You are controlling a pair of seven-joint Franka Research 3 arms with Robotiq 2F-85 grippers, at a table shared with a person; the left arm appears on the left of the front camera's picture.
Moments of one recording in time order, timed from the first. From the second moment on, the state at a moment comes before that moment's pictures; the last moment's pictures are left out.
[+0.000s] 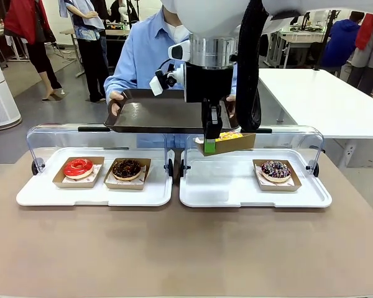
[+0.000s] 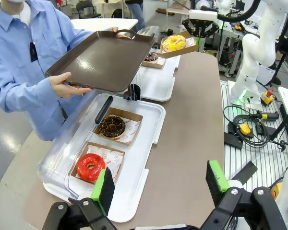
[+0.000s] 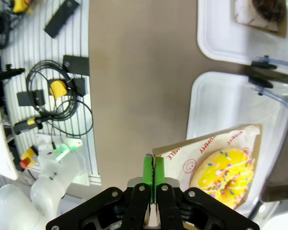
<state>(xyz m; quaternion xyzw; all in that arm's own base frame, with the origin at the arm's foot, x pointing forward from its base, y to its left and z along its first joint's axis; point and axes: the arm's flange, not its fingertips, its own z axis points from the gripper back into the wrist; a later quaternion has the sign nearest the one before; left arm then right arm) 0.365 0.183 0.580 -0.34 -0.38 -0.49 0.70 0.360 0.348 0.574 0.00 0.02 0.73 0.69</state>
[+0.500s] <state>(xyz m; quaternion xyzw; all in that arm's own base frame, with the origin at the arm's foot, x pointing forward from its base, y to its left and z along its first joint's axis) 0.365 0.183 0.580 -0.34 -0.38 -0.49 0.70 0.321 0.358 0.682 -0.09 -0.03 0.72 0.68</state>
